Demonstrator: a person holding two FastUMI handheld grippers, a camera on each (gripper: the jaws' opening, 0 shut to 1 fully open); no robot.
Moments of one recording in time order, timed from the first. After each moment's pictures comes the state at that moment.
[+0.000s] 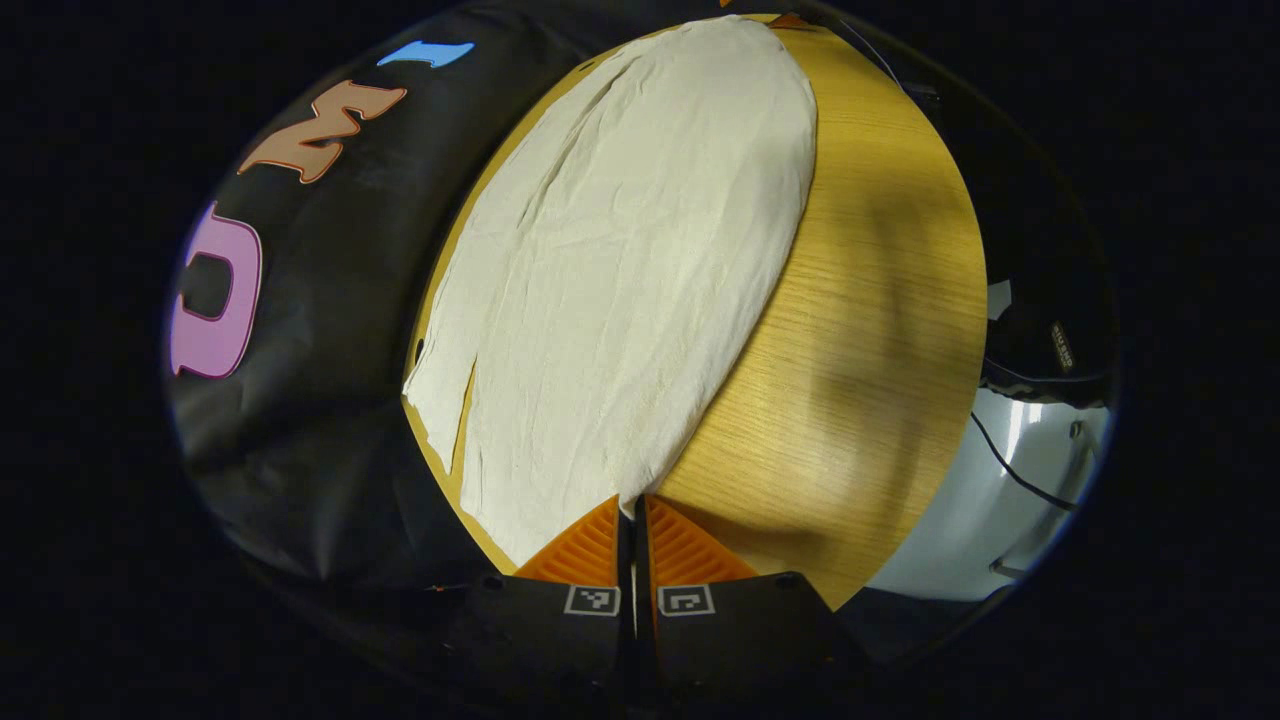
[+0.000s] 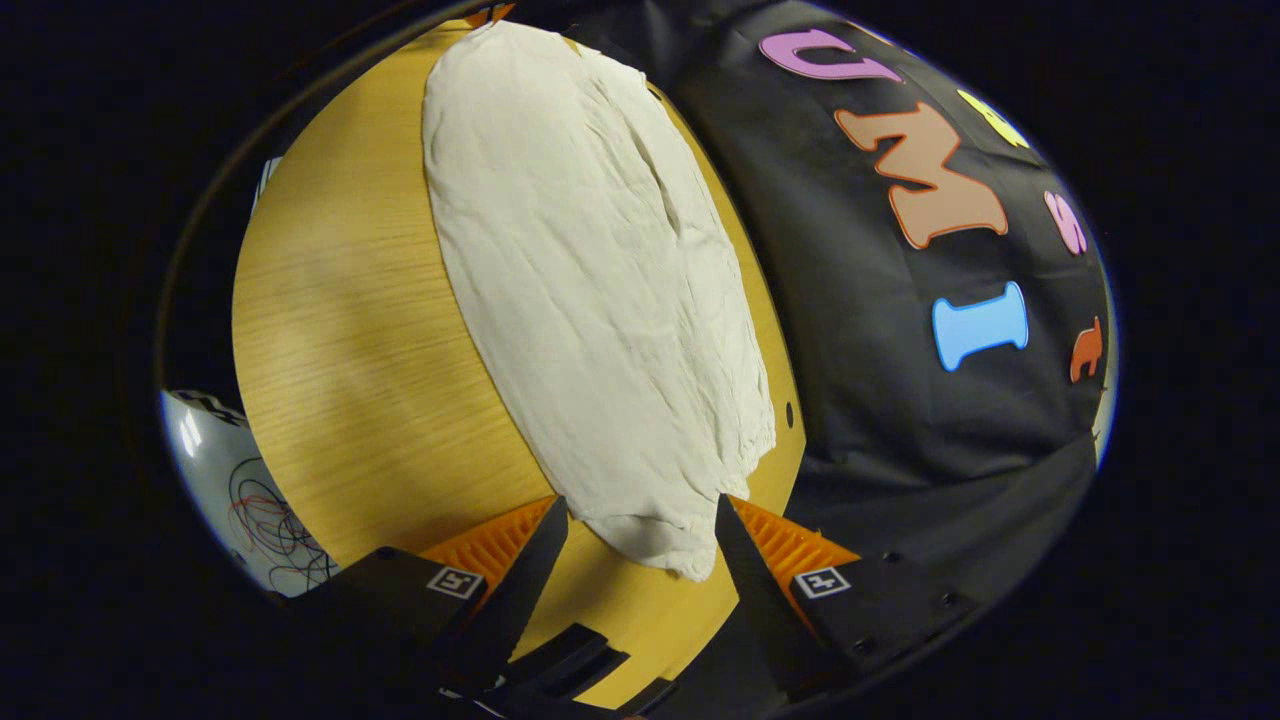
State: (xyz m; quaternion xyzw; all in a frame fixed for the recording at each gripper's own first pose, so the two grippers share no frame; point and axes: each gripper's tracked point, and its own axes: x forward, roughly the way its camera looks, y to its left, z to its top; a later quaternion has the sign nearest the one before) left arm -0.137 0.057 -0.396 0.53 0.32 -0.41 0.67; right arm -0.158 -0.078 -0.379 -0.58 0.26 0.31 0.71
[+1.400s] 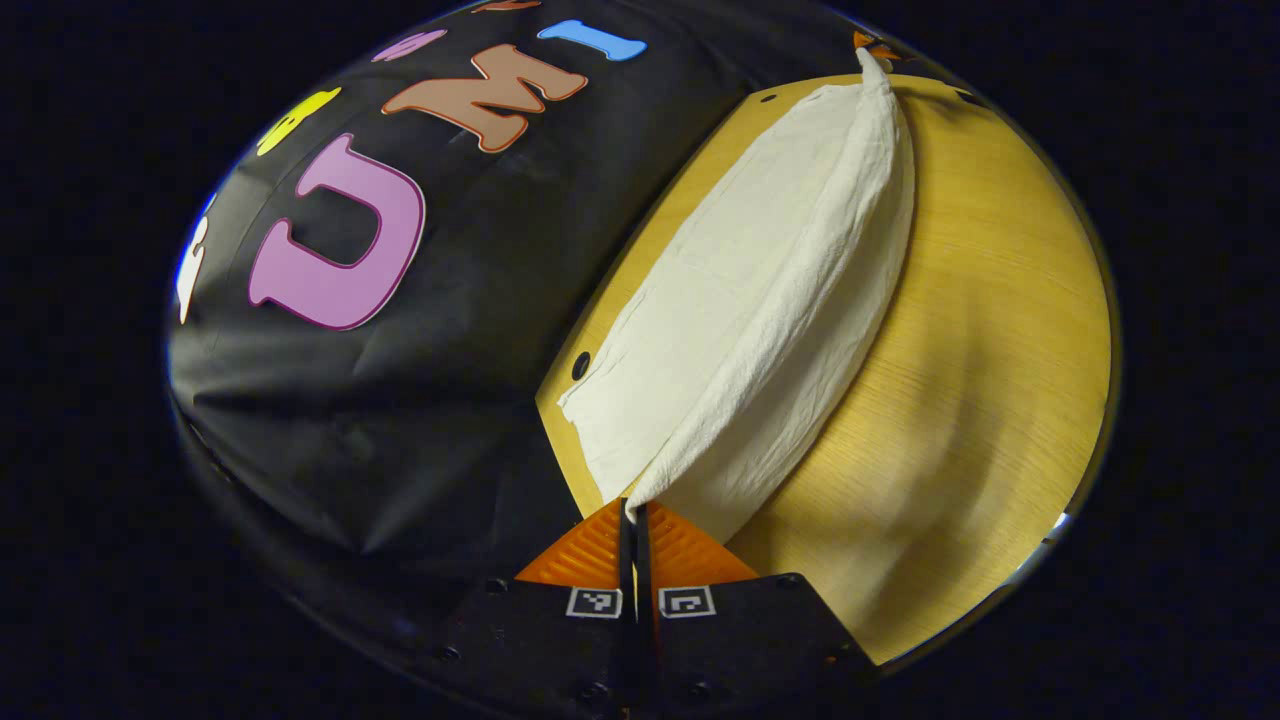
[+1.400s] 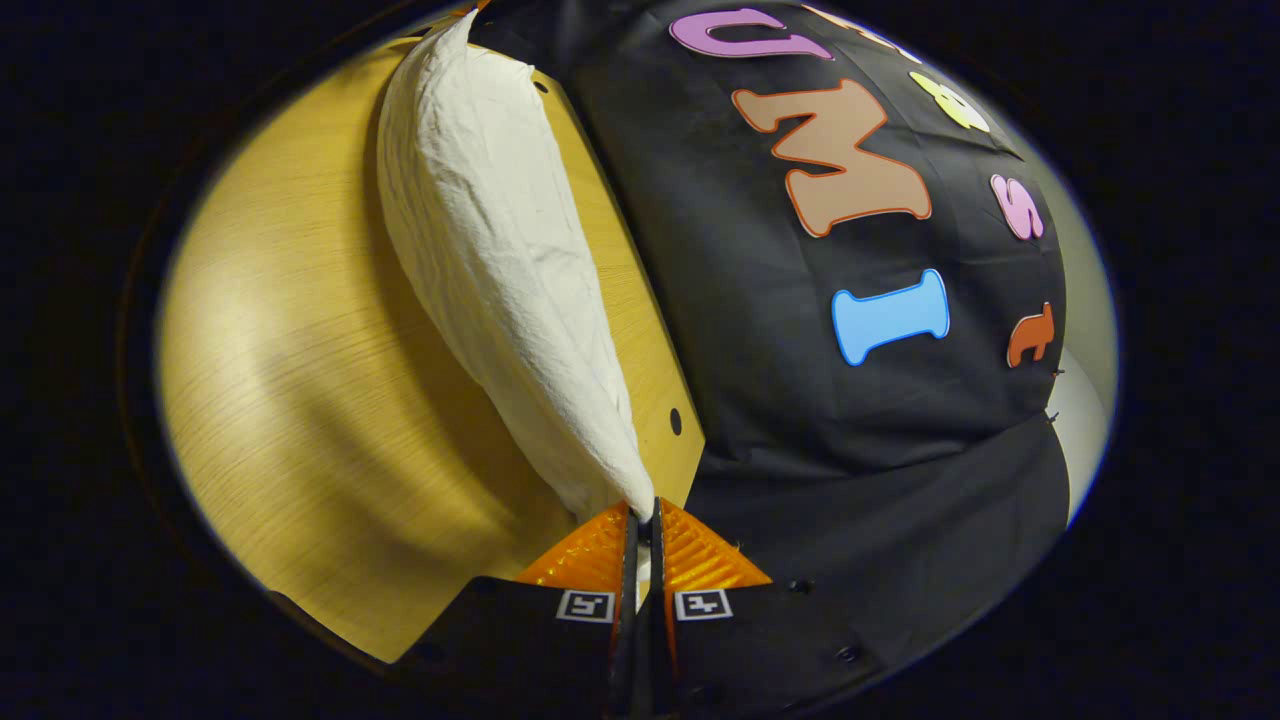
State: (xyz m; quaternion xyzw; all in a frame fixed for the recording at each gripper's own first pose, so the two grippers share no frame) left arm 0.002 0.031 -0.293 0.46 0.24 -0.27 0.81; right arm -0.044 -0.051 -0.287 -0.58 0.21 0.18 0.76
